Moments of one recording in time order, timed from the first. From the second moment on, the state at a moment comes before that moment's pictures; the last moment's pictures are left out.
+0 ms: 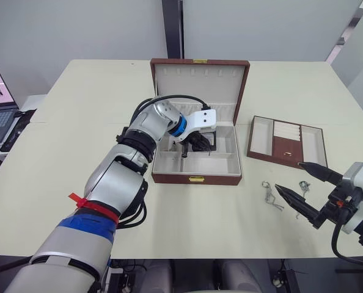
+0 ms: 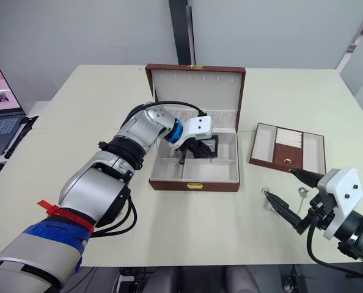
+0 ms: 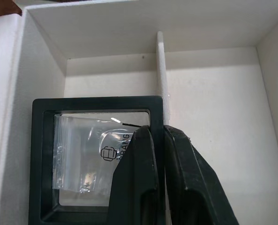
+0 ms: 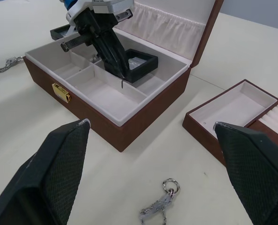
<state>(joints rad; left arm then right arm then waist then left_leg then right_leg) -1.31 0.25 -0.42 1.09 0.17 0.03 -1.32 0.38 -0.76 -0.61 -0.89 0.83 0.66 0.56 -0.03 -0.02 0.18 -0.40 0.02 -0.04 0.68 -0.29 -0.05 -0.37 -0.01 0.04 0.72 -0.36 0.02</state>
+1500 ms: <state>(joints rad) -0.56 0.76 0.19 0.08 -0.32 0.67 -1.25 0.13 -0.89 -0.50 -0.21 0.63 0.49 0.97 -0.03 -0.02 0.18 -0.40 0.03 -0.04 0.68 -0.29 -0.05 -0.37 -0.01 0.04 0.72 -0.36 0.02</state>
